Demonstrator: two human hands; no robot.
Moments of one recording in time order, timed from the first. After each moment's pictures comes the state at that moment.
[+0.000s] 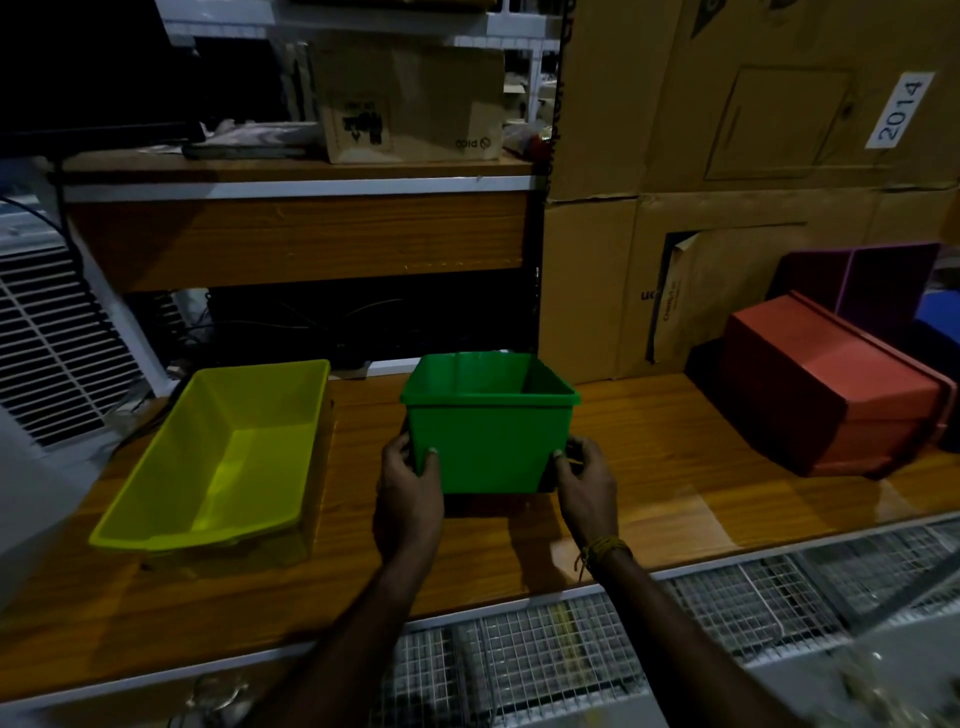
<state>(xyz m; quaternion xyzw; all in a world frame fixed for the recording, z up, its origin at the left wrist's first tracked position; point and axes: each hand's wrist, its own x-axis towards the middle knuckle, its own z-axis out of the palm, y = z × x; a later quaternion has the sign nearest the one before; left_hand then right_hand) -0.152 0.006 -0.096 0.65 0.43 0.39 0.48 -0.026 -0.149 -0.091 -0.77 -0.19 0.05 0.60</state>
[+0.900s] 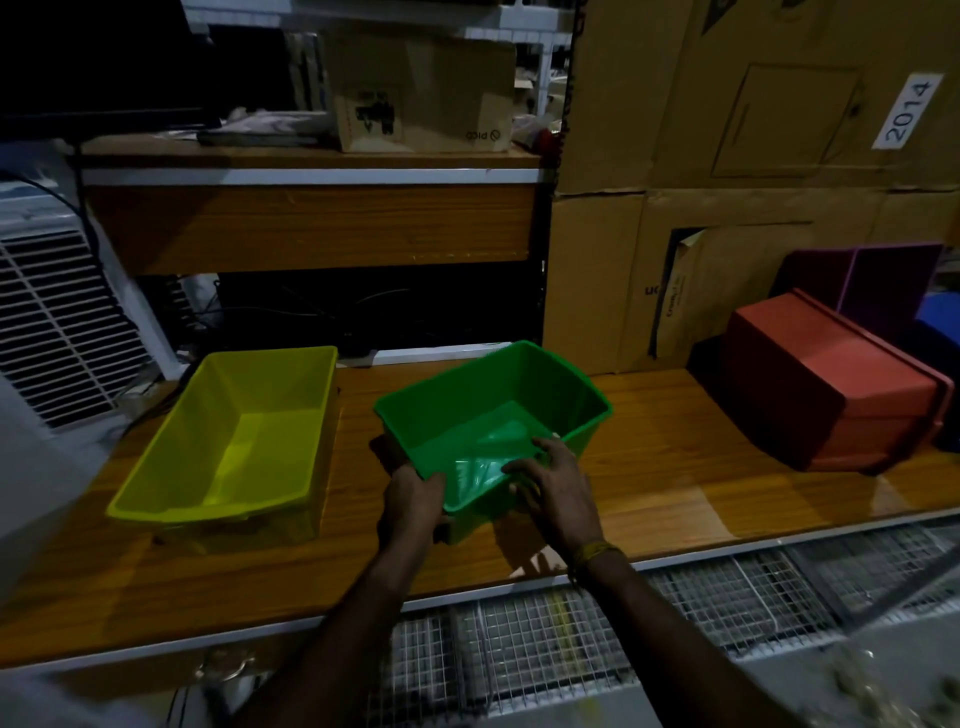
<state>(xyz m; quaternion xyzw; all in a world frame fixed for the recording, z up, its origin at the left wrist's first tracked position) -0.168 0.001 -0.106 0.63 0.50 0.23 0.55 -0.049 -0.149 -0.103 -0.88 -0.42 -0.02 0.24</state>
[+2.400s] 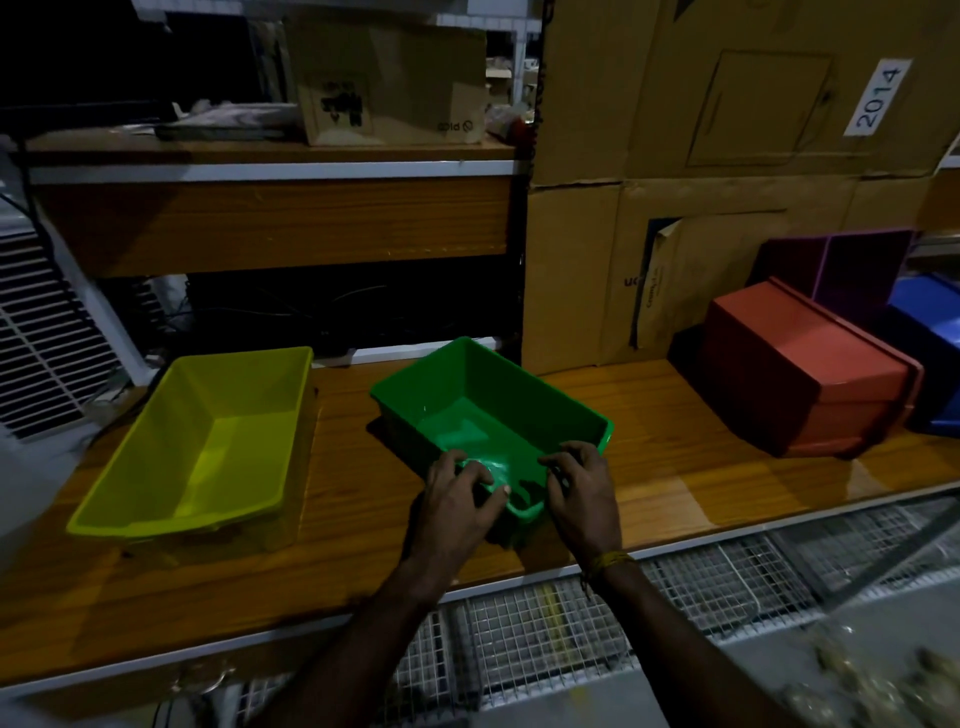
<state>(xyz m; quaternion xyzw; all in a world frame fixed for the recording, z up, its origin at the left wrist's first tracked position) -0.150 -0.048 -0.106 0.90 0.25 0.23 0.29 -0.033 -0.188 -0.103 -0.87 -0.32 -0.08 0.36</state>
